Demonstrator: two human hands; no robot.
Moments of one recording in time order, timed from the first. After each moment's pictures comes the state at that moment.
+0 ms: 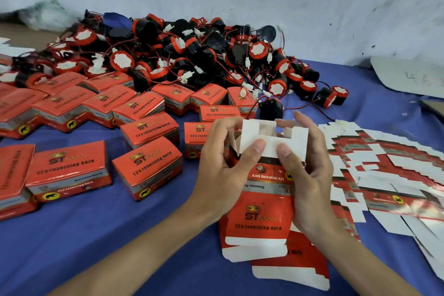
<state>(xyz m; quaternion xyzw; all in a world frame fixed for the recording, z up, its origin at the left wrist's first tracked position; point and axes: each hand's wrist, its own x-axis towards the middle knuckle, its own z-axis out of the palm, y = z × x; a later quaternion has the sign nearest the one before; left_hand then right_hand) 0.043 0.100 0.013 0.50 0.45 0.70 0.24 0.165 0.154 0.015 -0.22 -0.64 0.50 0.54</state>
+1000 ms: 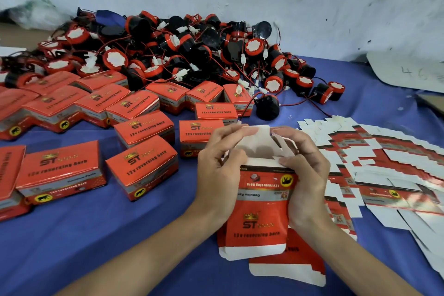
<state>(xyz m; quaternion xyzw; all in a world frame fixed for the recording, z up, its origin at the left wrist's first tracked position) 0.057 0.100 0.012 0.39 0.47 0.73 0.31 0.161 0.158 0.007 -0.23 -0.57 0.55 0.57</state>
